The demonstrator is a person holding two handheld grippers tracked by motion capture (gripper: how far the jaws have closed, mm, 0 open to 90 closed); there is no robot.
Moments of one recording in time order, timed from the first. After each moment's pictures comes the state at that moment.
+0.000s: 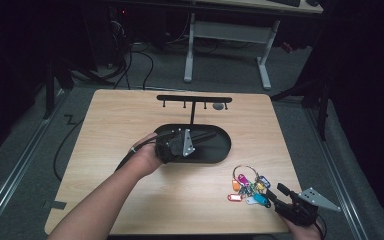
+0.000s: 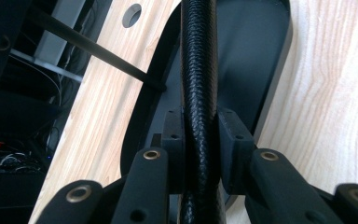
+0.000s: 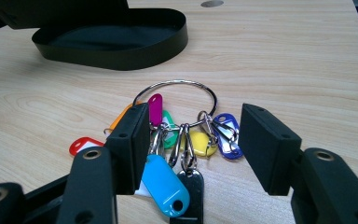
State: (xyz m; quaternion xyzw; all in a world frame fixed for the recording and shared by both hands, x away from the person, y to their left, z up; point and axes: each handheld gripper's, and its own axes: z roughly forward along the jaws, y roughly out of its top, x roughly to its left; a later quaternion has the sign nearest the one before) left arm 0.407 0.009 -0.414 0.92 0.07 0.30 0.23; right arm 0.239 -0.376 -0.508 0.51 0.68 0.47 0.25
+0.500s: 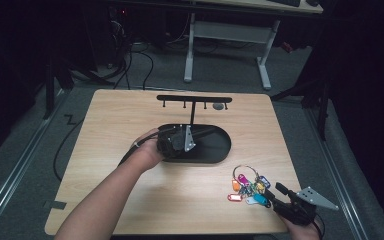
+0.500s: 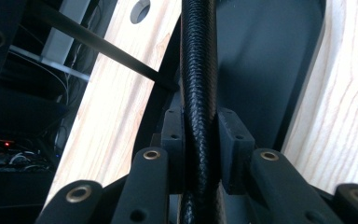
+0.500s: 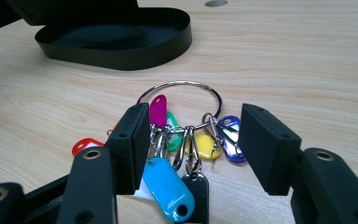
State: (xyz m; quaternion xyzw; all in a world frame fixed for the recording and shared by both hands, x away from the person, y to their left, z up) left arm 0.427 0.005 -0.424 0.92 0.06 0.32 0.21; right arm 0.241 -0.372 -0.508 0.51 0.68 0.47 0.25
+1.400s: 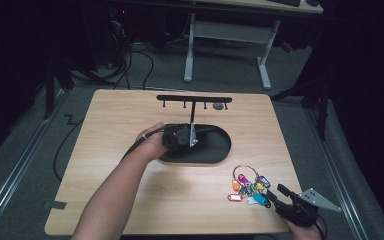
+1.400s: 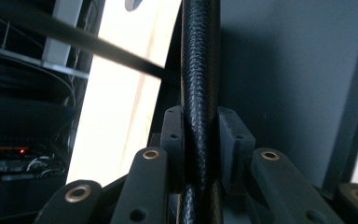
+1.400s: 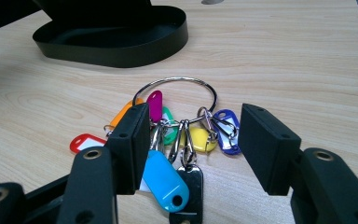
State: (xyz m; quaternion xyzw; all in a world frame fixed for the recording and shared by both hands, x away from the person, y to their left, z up) left arm 0.464 -0.008 -0.451 0.93 0.03 0.33 0.17; right arm 0.238 -0.377 -0.510 0.51 0.68 0.47 0.25
